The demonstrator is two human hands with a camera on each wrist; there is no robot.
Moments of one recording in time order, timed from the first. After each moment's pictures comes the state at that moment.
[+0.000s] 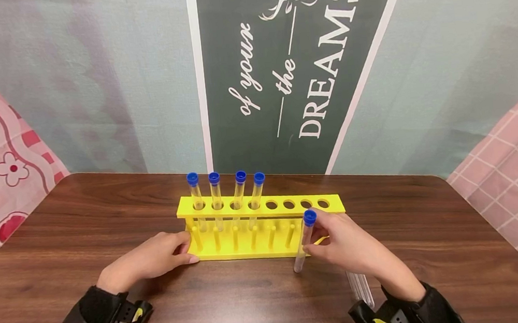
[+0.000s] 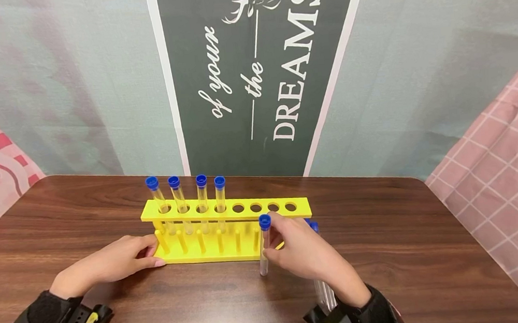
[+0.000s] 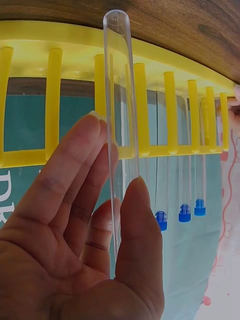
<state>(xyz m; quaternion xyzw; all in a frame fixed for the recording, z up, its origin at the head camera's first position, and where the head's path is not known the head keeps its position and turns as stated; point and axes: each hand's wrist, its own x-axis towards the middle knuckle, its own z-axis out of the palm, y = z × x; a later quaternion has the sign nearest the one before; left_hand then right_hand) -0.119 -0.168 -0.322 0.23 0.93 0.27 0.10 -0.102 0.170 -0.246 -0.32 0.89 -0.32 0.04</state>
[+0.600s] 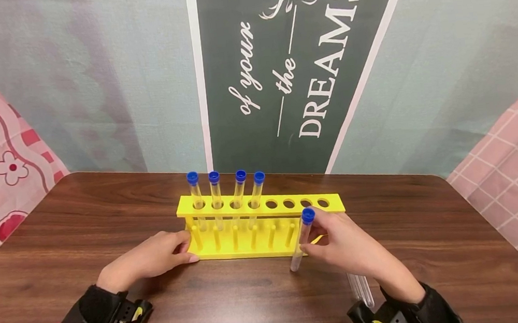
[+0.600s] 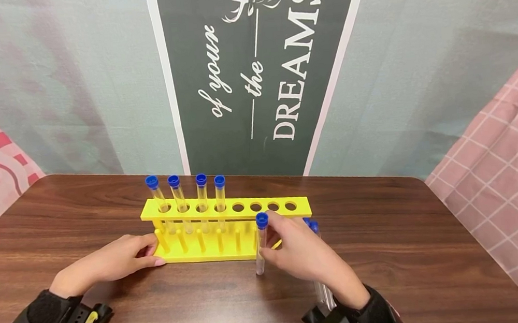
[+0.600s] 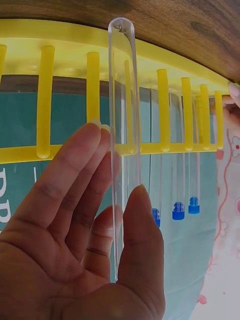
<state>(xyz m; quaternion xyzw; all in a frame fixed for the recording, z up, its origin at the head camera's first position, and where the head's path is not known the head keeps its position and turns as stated) -0.119 -0.168 -0.323 0.23 0.93 0.26 0.10 -0.099 0.167 -0.244 -0.32 0.89 -0.32 0.04</state>
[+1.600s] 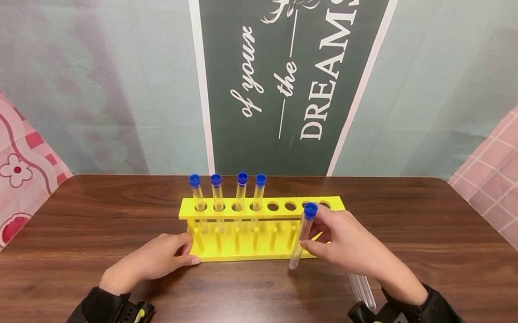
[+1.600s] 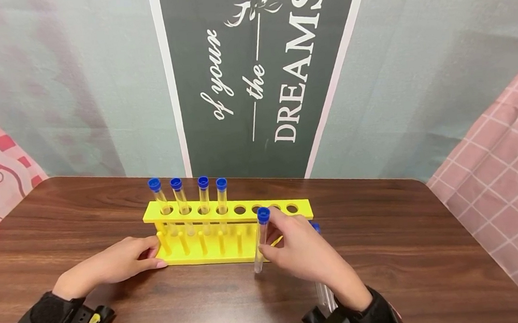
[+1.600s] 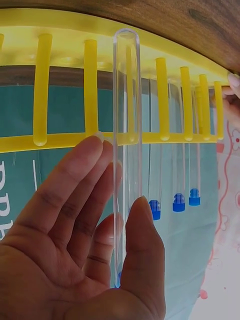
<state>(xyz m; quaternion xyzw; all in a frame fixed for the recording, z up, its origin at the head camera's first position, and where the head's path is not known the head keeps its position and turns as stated) -0.118 -0.168 -0.321 0.22 0.93 0.28 0.12 -0.096 0.164 -0.239 -0.31 0.88 -0.35 0.01</state>
